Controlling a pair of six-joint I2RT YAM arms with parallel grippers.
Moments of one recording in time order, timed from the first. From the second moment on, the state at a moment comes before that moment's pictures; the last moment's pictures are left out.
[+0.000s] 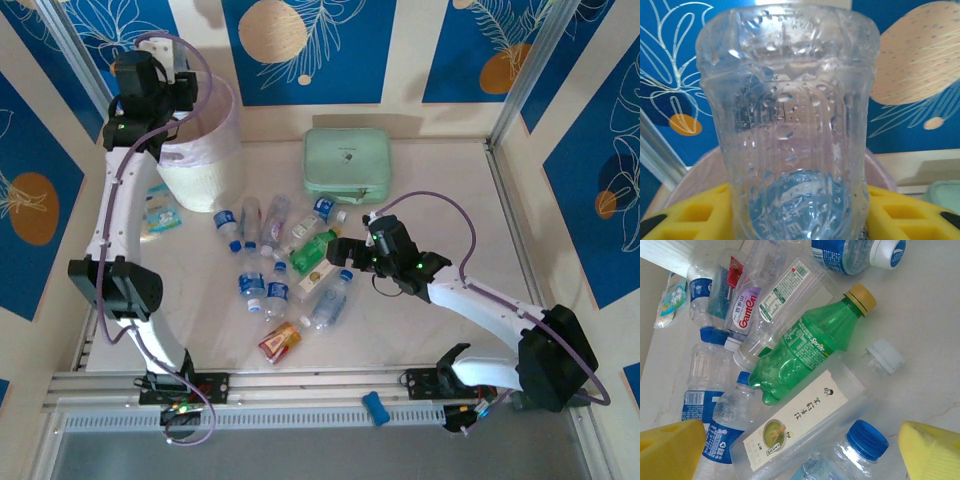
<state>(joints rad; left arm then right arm) -0.05 1.79 2.08 -0.51 -0.07 0.06 0.66 1.20 0.73 -0.21 -0.08 0.70</state>
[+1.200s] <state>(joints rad) -0.03 1.94 2.06 -0.49 -0.08 0.02 0.66 1.12 0.73 -0.26 -0.06 0.70</state>
